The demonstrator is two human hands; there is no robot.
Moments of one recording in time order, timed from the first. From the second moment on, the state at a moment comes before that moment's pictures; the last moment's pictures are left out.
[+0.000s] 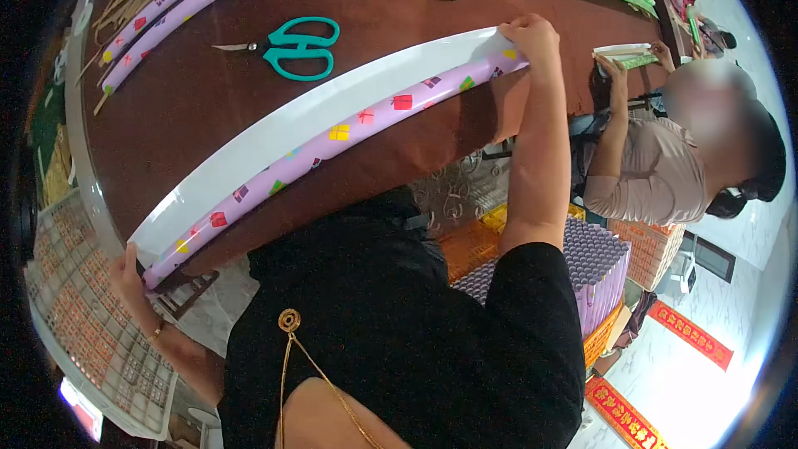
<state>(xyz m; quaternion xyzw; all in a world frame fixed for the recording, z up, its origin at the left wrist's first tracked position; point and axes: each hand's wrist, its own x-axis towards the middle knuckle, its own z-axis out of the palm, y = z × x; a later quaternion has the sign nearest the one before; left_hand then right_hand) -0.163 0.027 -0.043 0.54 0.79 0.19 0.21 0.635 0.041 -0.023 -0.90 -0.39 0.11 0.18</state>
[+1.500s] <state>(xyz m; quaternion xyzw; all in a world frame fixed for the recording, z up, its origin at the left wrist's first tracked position) 0.185 0.013 -0.018 0.91 0.32 0.21 0.15 0.700 0.081 0.006 -0.90 -0.28 0.33 -0.01</state>
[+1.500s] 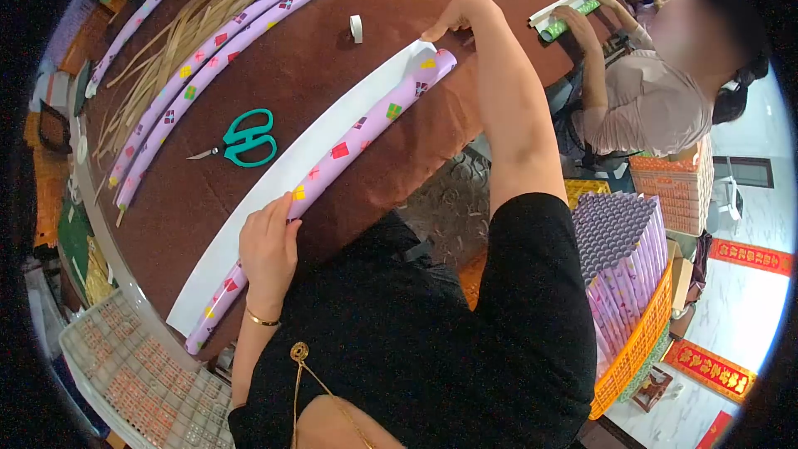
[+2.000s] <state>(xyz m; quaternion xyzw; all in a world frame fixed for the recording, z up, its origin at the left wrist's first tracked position) 0.183 0.014 -0.017 0.91 0.31 0.22 0.15 0.677 0.055 -0.008 -0.84 -0.52 0.15 -0.03</state>
